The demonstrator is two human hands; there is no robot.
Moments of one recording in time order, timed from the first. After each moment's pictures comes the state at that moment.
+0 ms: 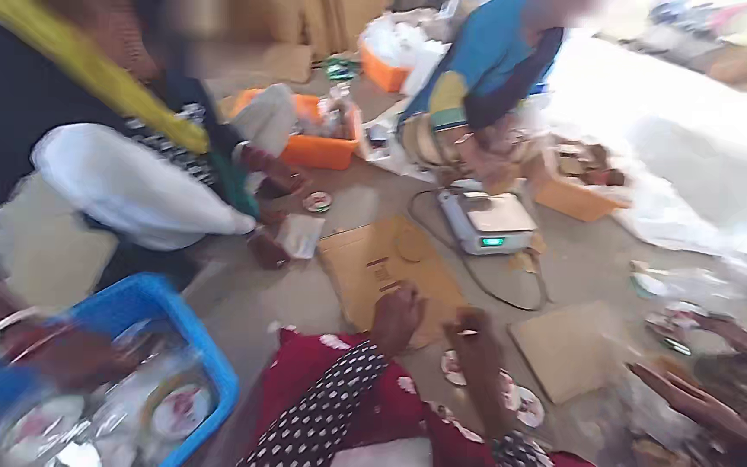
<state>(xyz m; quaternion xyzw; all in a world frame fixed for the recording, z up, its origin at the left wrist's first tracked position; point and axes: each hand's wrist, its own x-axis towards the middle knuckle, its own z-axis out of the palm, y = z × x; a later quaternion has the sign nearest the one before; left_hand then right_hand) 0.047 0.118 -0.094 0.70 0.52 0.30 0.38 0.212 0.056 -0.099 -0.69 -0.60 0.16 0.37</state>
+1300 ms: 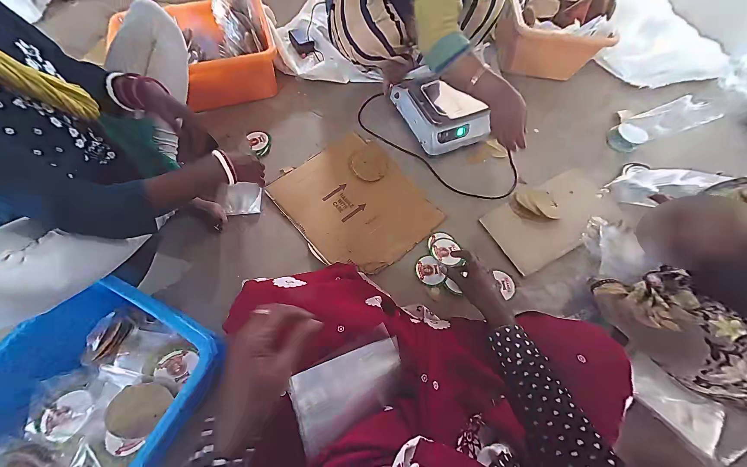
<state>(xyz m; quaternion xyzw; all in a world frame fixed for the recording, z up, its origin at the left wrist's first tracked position) -0.069 -0.038 -0.058 0.72 0.54 0.32 0.30 0.341 0.005 -0.181 -0.77 -0.54 0.29 0.18</state>
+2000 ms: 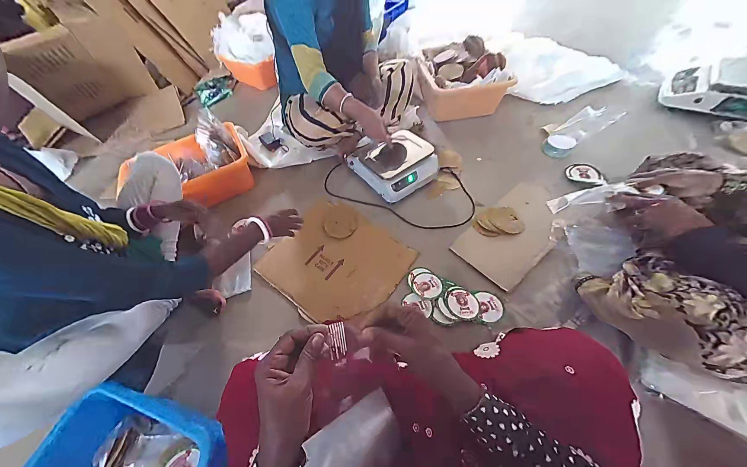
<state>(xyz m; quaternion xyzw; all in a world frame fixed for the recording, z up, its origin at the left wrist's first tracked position) 0.022 -0.003 -0.039 0.55 0.40 0.54 0.49 0.219 -0.018 -0.064 -0.39 -0.49 0.52 0.58</state>
